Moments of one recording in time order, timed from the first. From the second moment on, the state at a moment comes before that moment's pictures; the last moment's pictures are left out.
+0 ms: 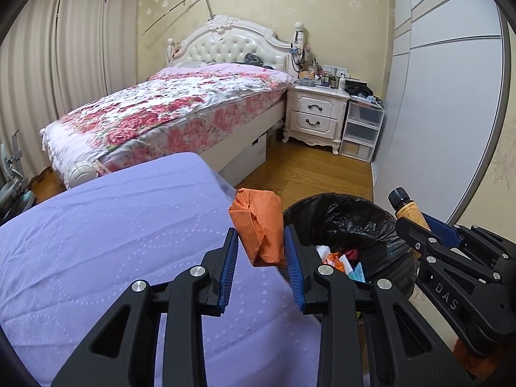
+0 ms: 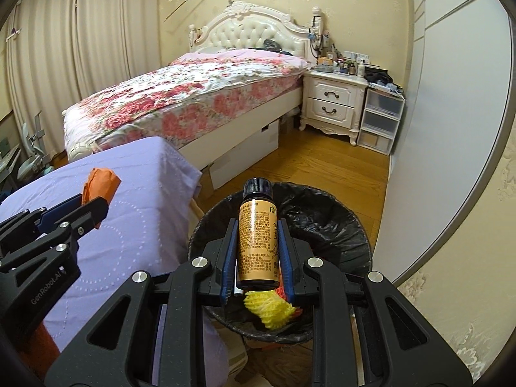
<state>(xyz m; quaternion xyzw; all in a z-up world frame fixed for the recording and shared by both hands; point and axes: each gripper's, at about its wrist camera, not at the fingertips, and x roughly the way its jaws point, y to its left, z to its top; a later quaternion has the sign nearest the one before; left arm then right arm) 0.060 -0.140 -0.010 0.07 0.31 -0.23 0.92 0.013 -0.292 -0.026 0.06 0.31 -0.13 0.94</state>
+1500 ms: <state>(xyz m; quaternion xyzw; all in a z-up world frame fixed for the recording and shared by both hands) 0.079 -0.163 -0.012 0.10 0.30 -0.18 0.93 0.024 -0.324 -0.039 0.08 0.31 -0.20 0.93</state>
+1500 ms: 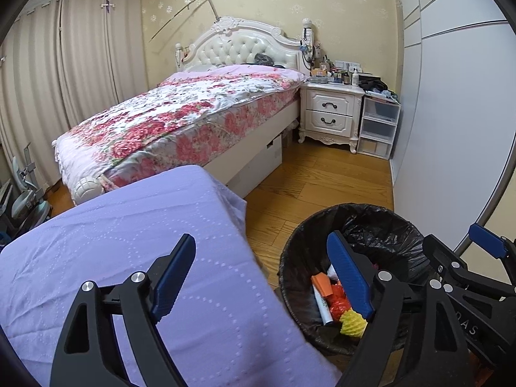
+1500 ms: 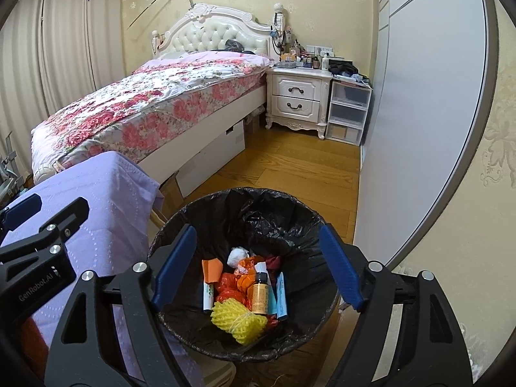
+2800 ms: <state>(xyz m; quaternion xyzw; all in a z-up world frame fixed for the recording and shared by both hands) -0.017 -0.036 0.009 0.04 0.29 -0.11 0.95 -0.071 -0.227 -0.004 0.03 0.26 -0.14 0.95</state>
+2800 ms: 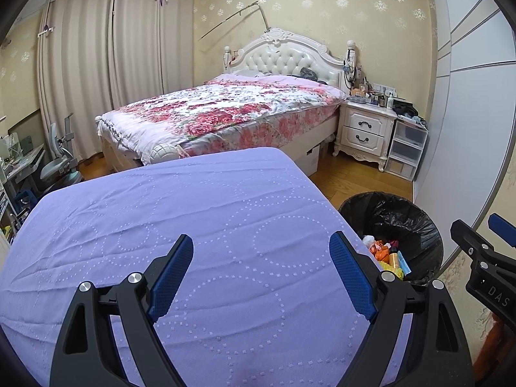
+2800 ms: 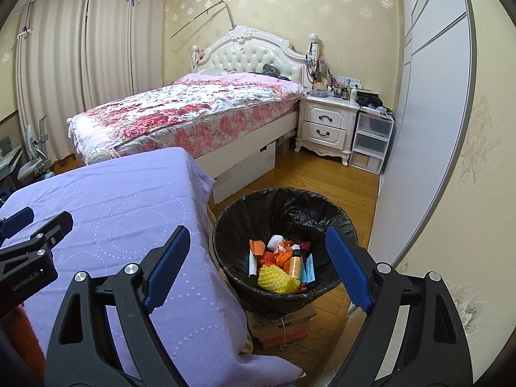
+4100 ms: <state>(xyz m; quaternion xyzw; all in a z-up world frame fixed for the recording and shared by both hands) -0.019 -0.031 0.006 0.04 0.29 -0.11 0.95 -0.072 -0.223 0.000 0.03 0.26 -0.14 0.96</state>
